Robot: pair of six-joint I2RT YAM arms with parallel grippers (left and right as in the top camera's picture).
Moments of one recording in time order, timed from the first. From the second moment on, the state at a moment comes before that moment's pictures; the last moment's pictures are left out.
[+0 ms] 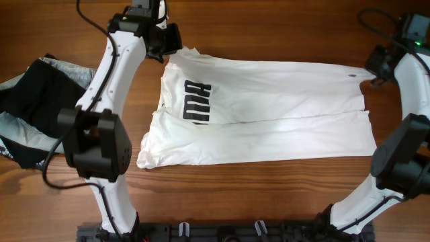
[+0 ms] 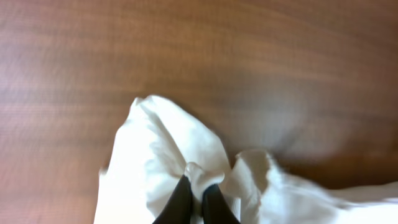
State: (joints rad) left arm -0.18 2.06 1.87 -0.90 0.19 -0.36; right arm -0.37 1.95 1.59 -0.77 0.18 0.20
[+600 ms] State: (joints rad) left arm -0.18 1.92 1.87 -1.46 0.21 -0.36; right arm -0.44 1.95 1.59 -0.96 0.21 0.18
